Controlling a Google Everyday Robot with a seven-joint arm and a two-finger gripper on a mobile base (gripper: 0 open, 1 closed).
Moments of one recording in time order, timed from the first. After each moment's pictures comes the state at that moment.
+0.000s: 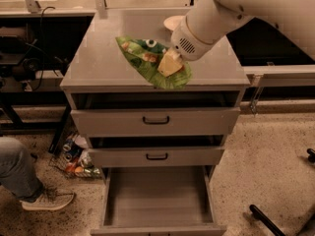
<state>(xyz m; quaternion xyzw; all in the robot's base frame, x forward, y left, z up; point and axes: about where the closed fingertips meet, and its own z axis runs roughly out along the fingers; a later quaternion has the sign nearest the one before) 0.589 -0.030 0.929 -0.49 0.82 0.09 0.29</state>
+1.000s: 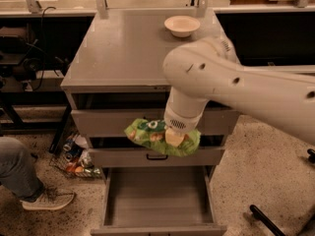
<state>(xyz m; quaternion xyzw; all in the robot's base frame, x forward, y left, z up) 0.497 -0.052 0.769 -0.55 0.83 0.00 0.11</state>
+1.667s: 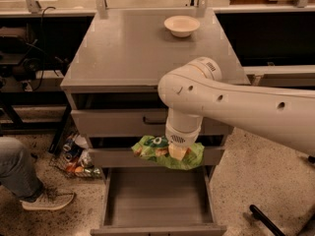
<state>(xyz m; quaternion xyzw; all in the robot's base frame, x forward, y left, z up) 0.485 -0.068 0.709 -0.55 0.83 -0.02 0.04</state>
